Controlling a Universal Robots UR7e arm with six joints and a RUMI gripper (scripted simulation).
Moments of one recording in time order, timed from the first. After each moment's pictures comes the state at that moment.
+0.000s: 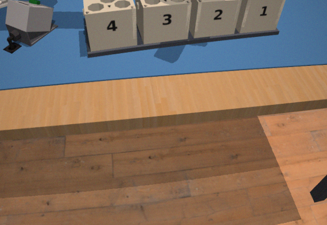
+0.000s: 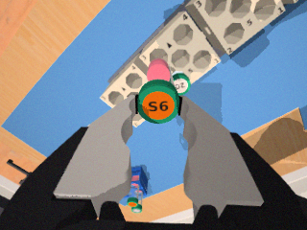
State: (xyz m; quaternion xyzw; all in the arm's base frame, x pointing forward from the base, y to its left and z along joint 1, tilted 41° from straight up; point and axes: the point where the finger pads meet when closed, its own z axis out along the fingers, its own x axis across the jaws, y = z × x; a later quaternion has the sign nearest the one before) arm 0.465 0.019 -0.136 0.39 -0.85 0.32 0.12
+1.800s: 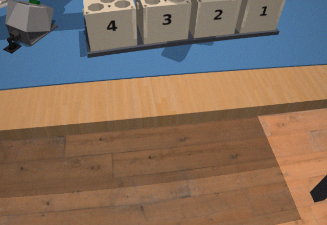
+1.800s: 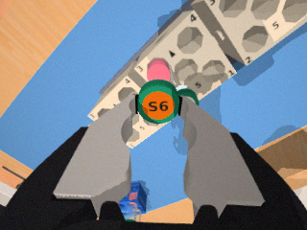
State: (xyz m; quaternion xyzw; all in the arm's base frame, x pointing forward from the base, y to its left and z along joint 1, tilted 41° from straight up) arm 0.468 -0.022 -0.184 0.39 -0.85 0.32 0.12
